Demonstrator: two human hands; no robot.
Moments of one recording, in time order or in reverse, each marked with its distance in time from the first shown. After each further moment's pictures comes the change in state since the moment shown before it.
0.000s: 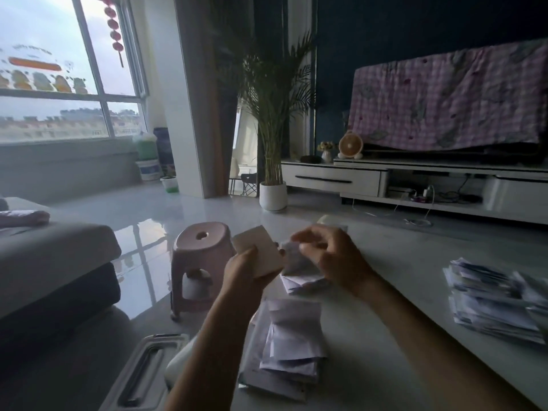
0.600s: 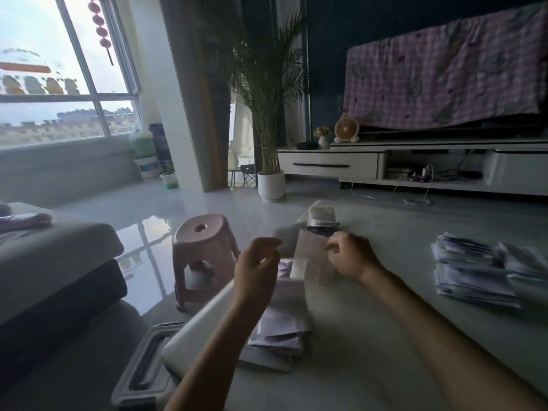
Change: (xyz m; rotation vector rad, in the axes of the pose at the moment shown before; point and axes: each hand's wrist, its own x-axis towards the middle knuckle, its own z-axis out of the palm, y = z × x) left_hand -0.038 -0.027 0.018 0.809 -0.029 0.418; right_hand -0.004 0.088 -0.016 -0.476 0.022 0.213
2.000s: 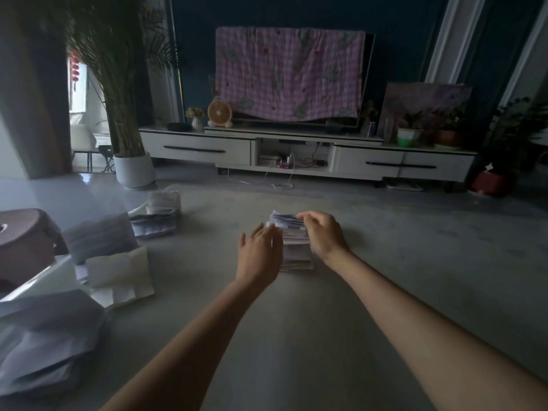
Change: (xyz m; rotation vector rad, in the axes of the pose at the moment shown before) left_hand -0.024 -0.016 0.283 0.410 -0.406 0.376; right_hand -0.077 0.178 -0.118 0.325 0.349 0.423
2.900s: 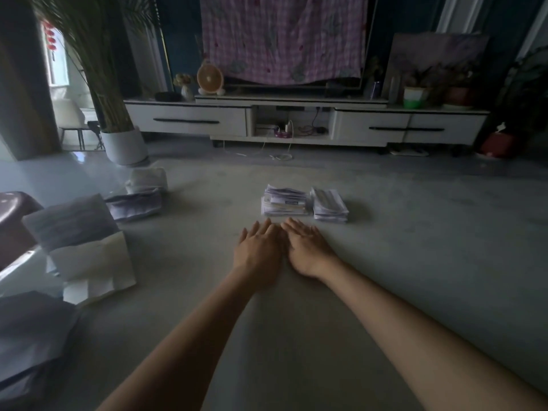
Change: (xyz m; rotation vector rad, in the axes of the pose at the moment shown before) left_hand 0.003 -0.029 0.032 0.300 -0.385 -0.011; right_hand -0.012 0.055 0.039 -0.683 -0.477 -0.080
